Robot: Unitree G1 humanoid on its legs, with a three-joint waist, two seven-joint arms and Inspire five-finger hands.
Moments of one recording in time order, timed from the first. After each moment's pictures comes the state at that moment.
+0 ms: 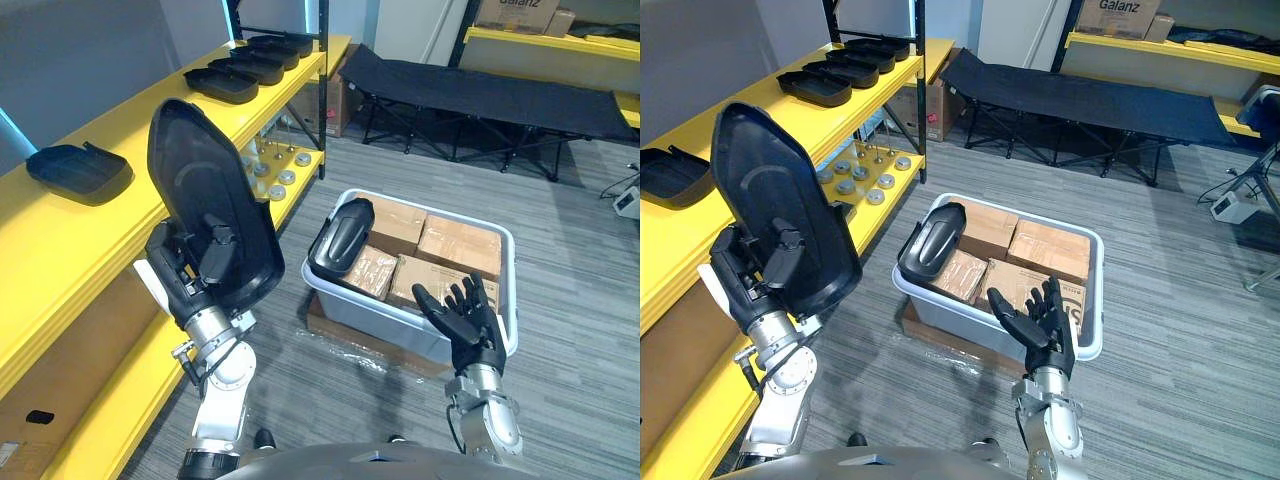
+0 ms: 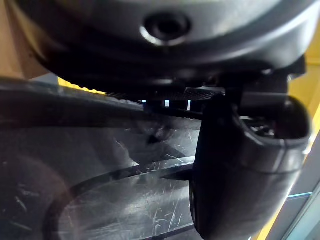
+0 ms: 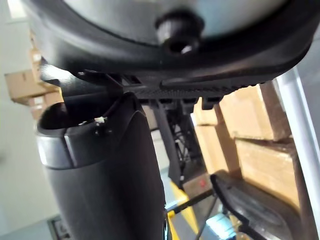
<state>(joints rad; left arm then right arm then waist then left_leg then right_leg) 0.19 0.01 -0.07 -0.13 0.18 -0.26 0.80 0.38 -0.07 -0.03 0.09 0.48 -0.27 -0.05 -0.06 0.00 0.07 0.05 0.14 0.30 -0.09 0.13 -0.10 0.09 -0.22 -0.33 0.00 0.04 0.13</state>
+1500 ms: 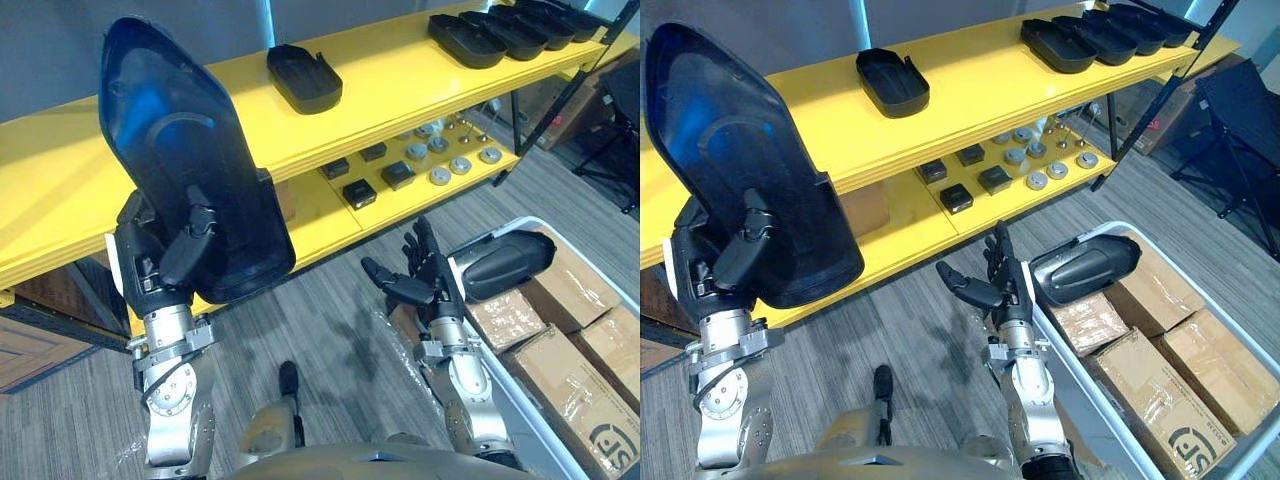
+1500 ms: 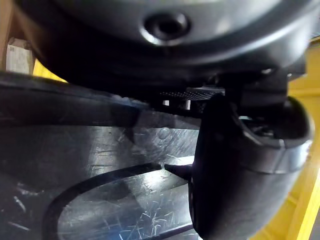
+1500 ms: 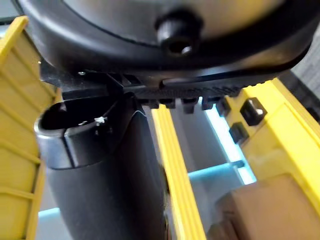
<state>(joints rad) 0.28 0.06 0.05 -0.36 -0.23 -0.39 0.22 0.17 -0.08 0.10 0.07 0.25 -0.30 0.01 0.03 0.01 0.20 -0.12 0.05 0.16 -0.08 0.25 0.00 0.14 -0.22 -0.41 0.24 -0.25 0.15</state>
